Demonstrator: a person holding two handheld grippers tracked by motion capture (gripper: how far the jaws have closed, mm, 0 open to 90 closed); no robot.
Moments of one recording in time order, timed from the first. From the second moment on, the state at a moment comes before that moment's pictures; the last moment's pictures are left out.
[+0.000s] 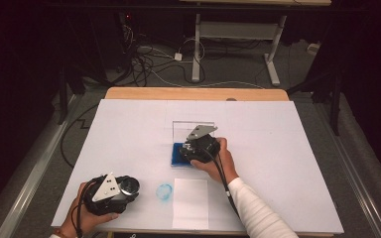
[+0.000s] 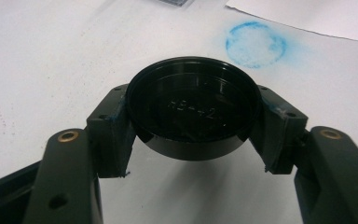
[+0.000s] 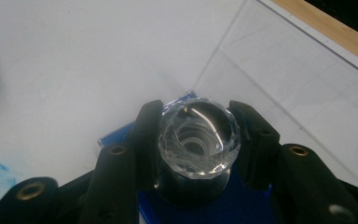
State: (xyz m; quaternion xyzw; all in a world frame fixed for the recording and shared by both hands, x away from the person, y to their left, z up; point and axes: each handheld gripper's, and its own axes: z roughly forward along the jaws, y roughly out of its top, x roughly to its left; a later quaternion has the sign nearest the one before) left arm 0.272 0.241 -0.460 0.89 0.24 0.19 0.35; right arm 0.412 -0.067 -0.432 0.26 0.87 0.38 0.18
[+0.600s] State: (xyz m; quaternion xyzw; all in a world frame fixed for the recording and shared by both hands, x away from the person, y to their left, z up) left arm 0.273 0.240 -0.460 0.88 0.25 0.20 0.34; right arm 0.397 -0.082 -0.411 0.23 0.85 0.43 0.19
